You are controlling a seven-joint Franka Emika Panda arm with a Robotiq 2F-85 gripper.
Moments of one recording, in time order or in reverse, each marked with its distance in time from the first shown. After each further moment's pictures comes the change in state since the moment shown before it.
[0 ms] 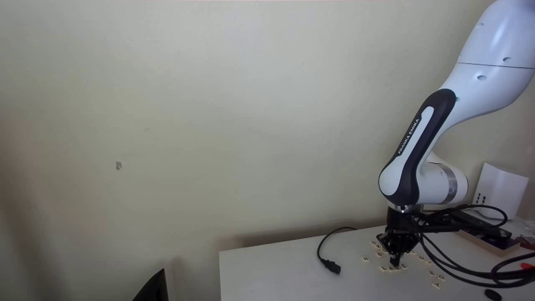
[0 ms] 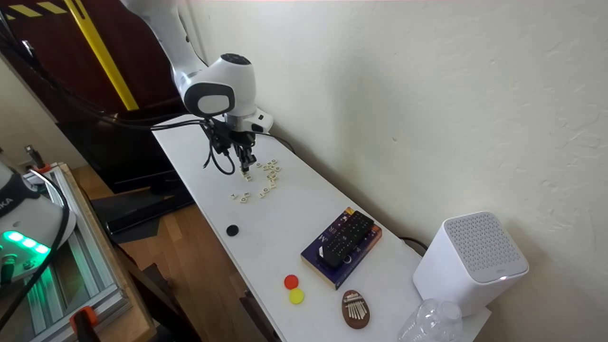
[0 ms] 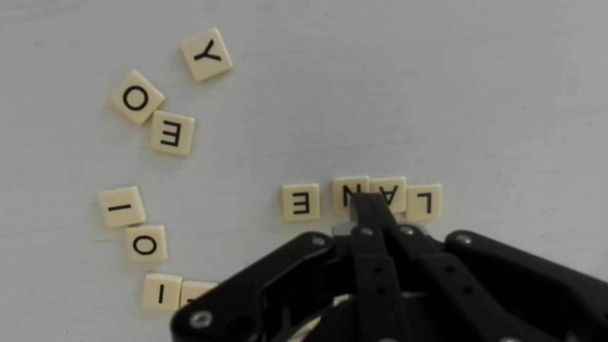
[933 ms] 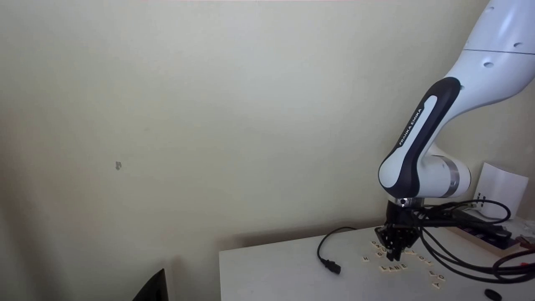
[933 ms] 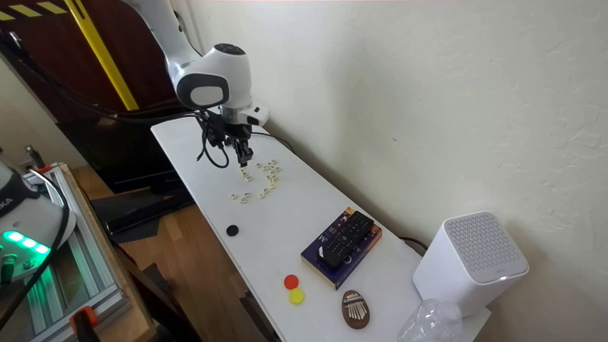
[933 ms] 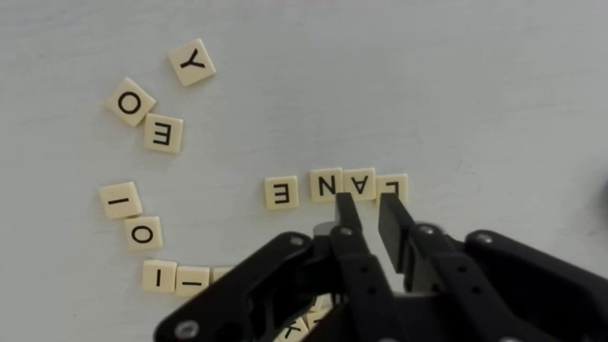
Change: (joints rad) arm 0.019 -0.065 0.002 -0.045 0.041 0.001 0.000
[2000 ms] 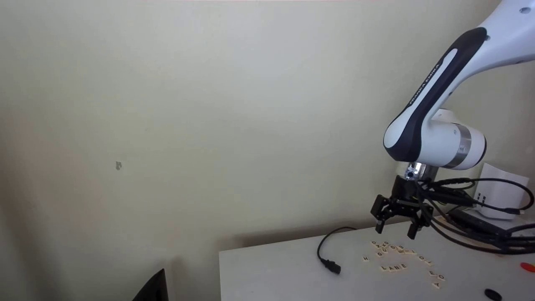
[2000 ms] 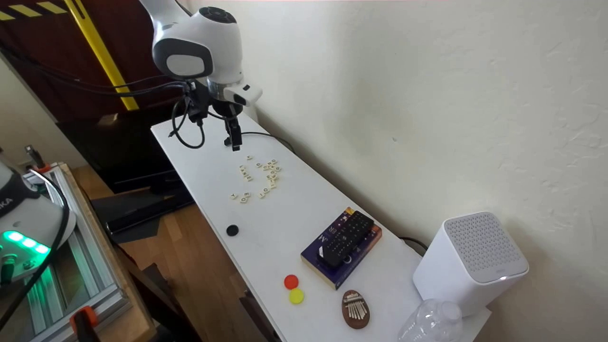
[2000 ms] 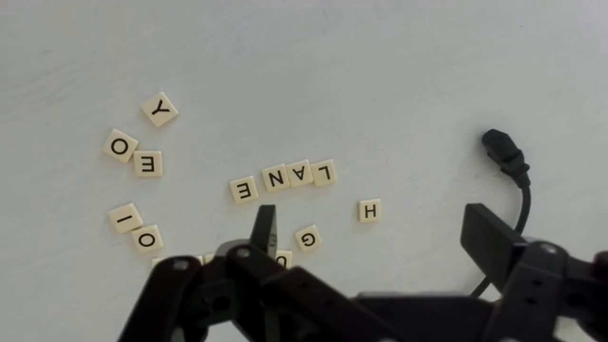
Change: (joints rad) arm 0.007 -0.228 0.007 -0.108 0.222 -0.107 -0.026
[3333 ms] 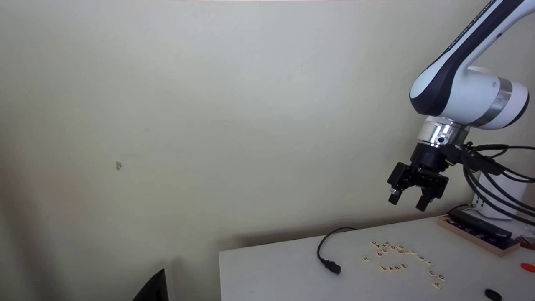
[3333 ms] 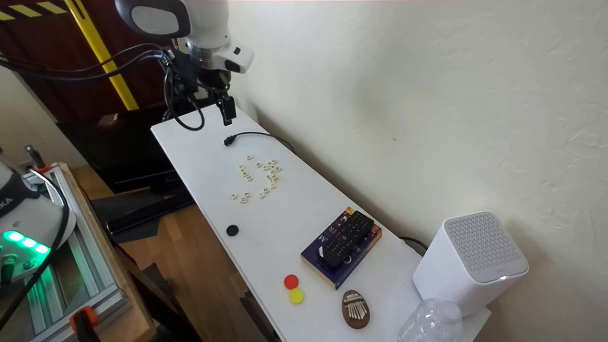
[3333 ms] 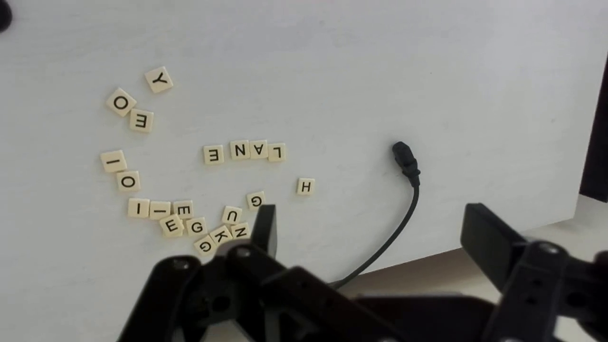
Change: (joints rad) arm 0.003 -0.310 -0.065 -0.121 0.102 -0.187 -0.306
